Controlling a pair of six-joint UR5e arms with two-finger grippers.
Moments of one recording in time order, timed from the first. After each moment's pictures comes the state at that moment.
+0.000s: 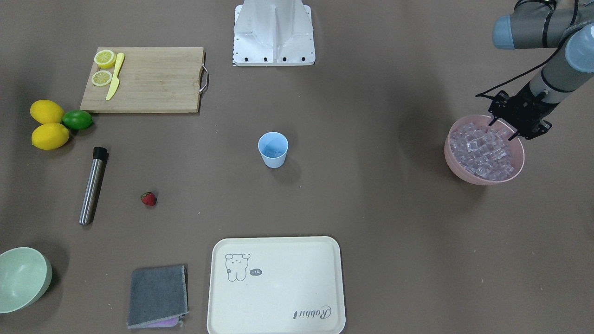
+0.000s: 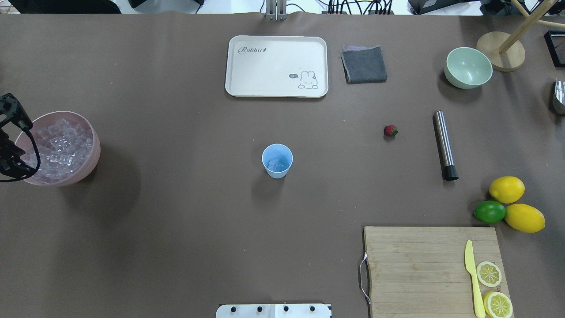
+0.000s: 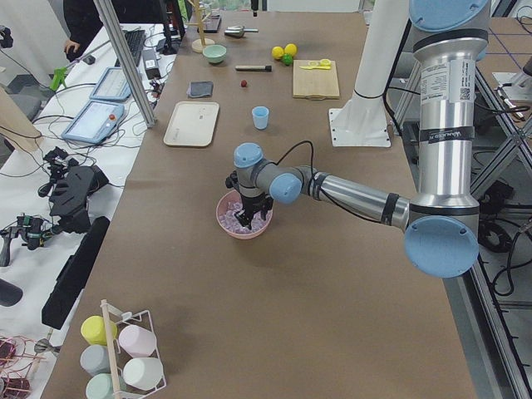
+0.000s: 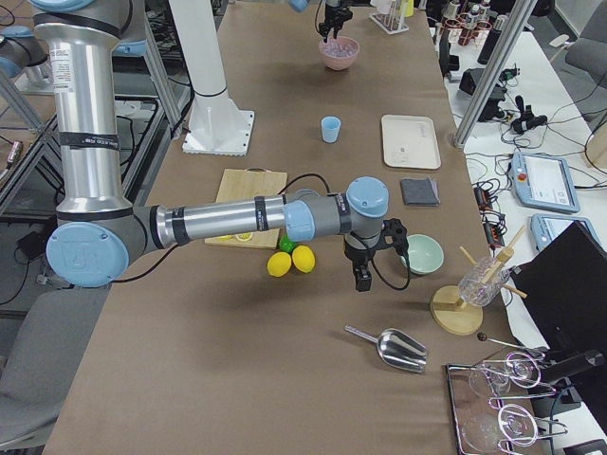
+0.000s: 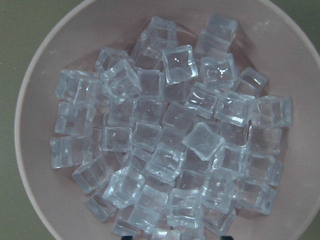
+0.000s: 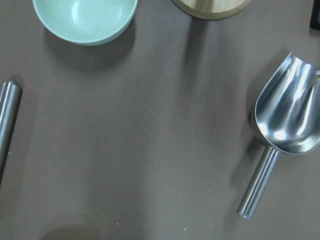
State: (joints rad) left arm -1.02 -1.52 -1.84 -1.77 -2.18 0.20; right arm 1.43 -1.54 1.70 -1.51 2.32 0.06
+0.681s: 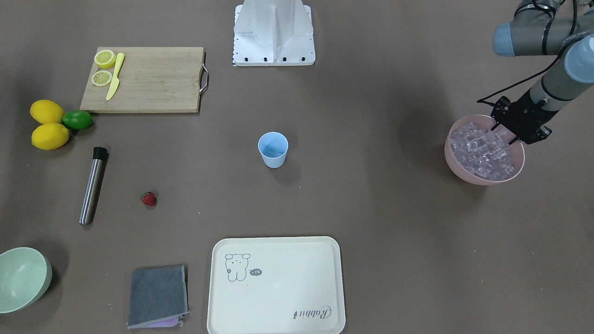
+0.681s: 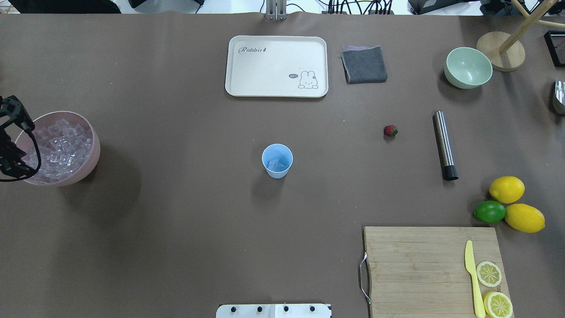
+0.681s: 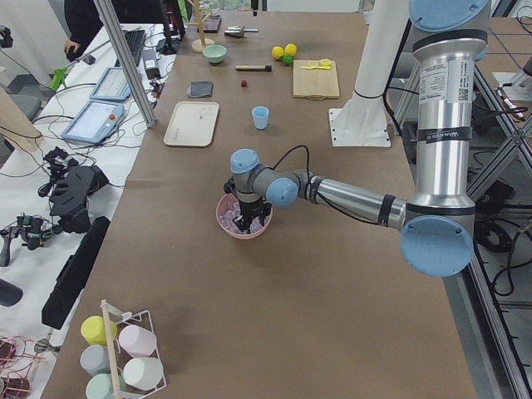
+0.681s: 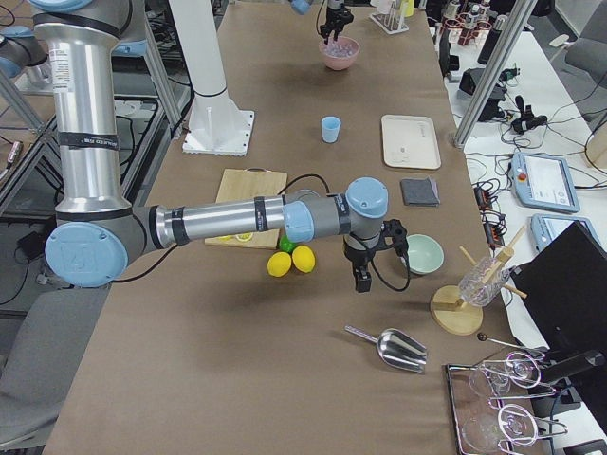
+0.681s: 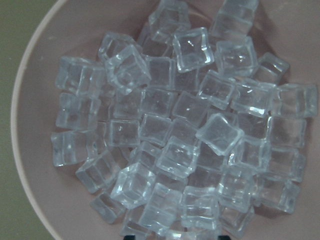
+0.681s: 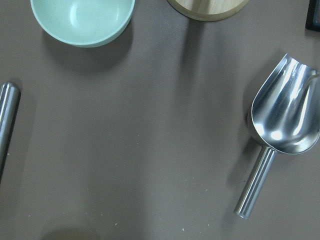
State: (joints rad) left arm -1.02 -1.53 -1.79 -1.77 -2.18 0.23; right arm 1.44 -1.54 1.70 -1.51 2.32 0.06
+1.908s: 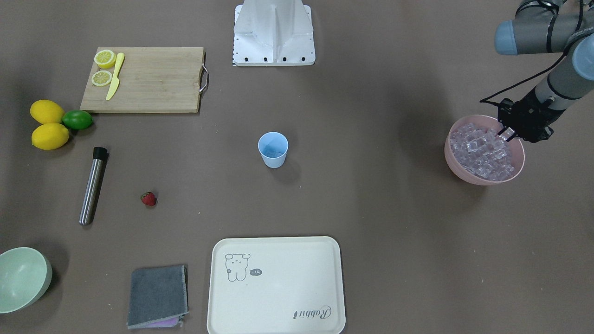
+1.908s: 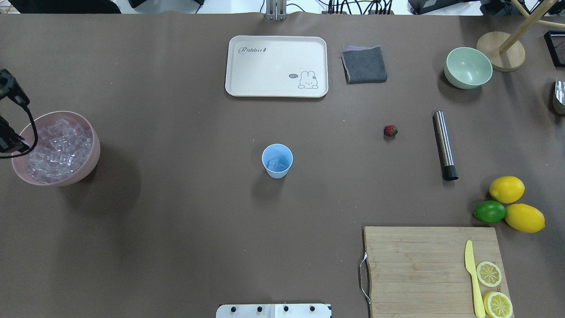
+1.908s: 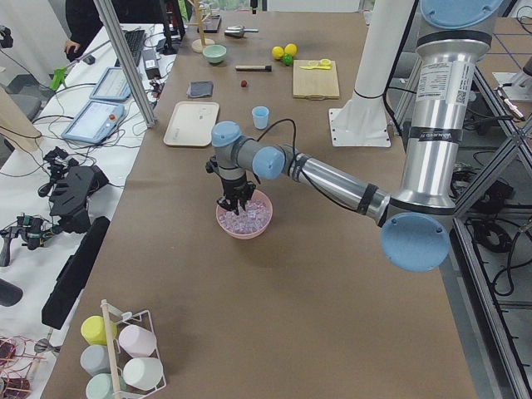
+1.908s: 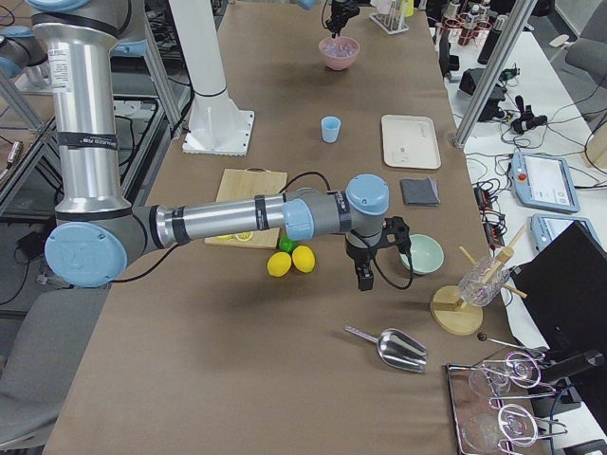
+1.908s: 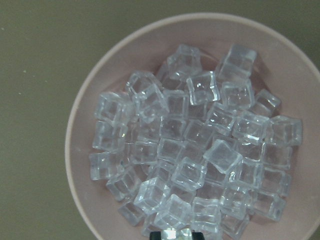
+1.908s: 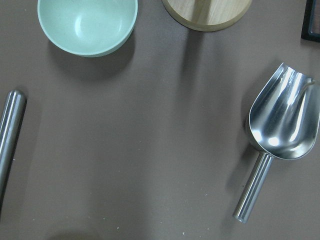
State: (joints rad) left arm -1.16 -1.71 -1.86 -1.45 -2.21 0.34; right arm 1.45 -1.54 1.71 -1.51 2.33 0.06
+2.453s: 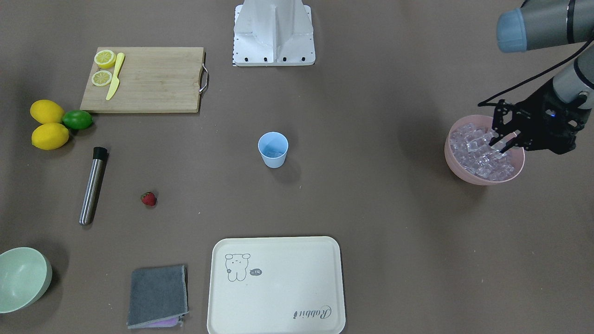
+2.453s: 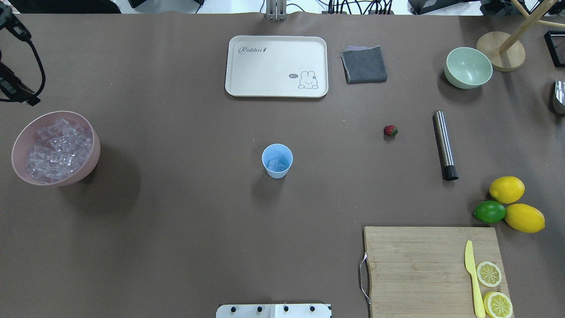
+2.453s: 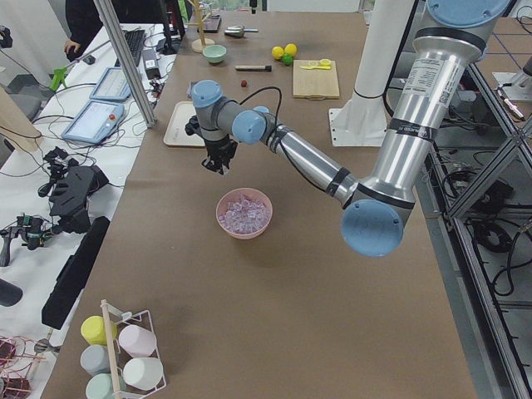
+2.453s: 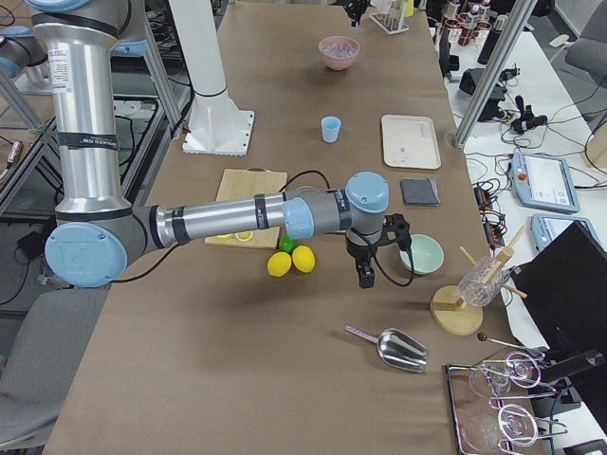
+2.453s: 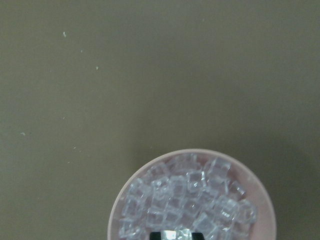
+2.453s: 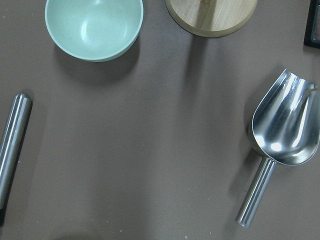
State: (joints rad) left arm -1.14 -1.89 -1.84 -1.52 -2.37 -0.05; right arm 1.45 -1.53 1.72 -1.51 2.33 0.06
